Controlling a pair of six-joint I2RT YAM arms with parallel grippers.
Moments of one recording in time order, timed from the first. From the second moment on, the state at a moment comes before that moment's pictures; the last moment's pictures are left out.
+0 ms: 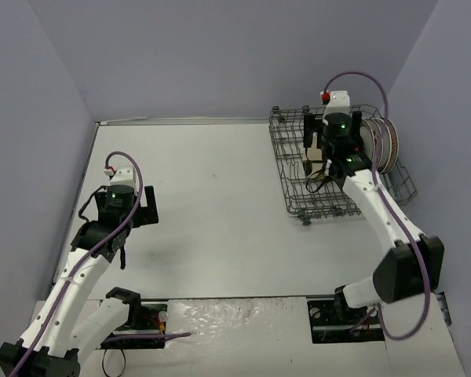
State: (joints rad) left arm -0.26 0.82 0.82 -0.69 -0.32 -0.25; right arm 0.23 1.47 1.25 -0.16 0.42 -0.03
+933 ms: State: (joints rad) left arm -0.27 0.52 1.22 -1.06 -0.33 -0.24; right arm 0.23 0.33 1.09 -0.59 0.34 0.06
